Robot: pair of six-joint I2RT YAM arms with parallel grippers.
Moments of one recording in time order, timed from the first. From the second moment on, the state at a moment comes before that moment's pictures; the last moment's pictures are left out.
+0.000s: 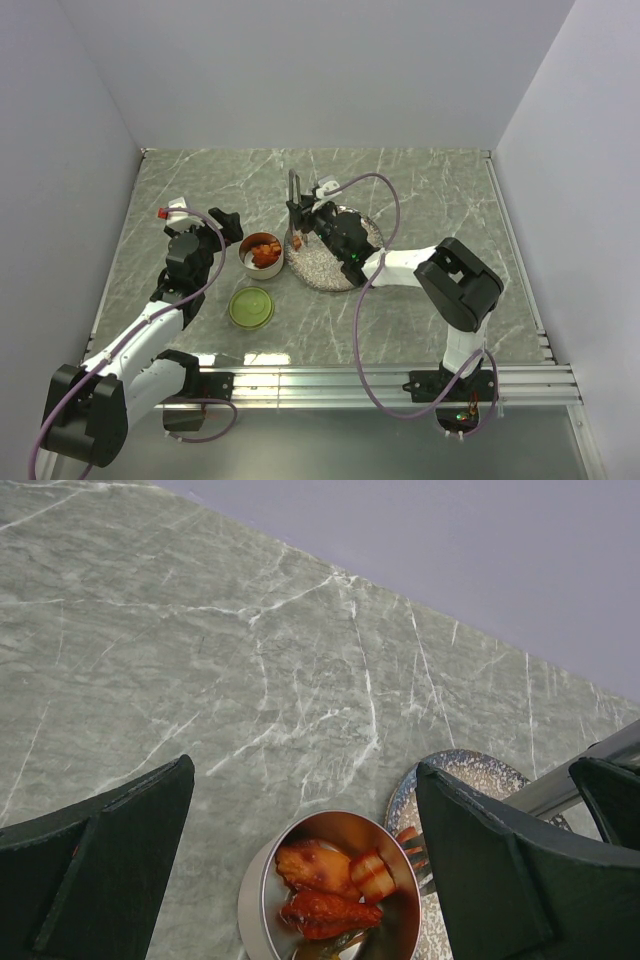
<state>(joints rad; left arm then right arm) -0.26 0.96 0.41 0.44 -0.26 -0.49 0.79 1.84 0.94 1.00 0.16 0.08</state>
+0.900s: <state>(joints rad) -0.26 0.96 0.41 0.44 -0.26 -0.49 0.85 1.62 0.92 0.95 0.10 0.02</state>
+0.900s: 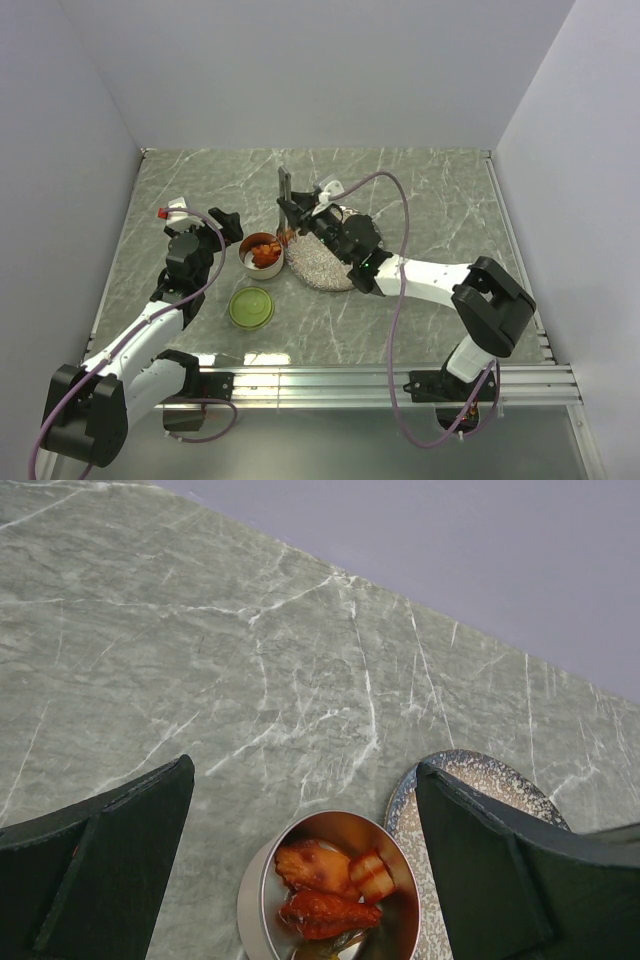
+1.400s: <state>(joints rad) -0.26 0.96 0.41 0.44 -0.26 -0.49 0.92 1.75 1.04 0.97 -0.05 0.07</state>
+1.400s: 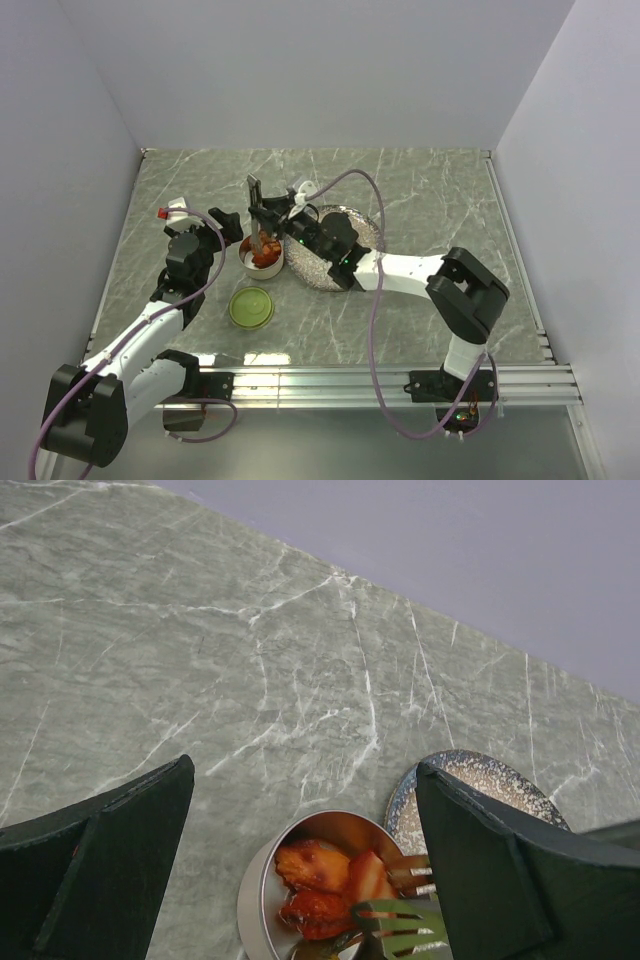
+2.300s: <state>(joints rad) -0.26 0.96 0.41 0.44 -0.26 -0.49 0.91 1.61 0.84 1.01 0.09 -0.02</state>
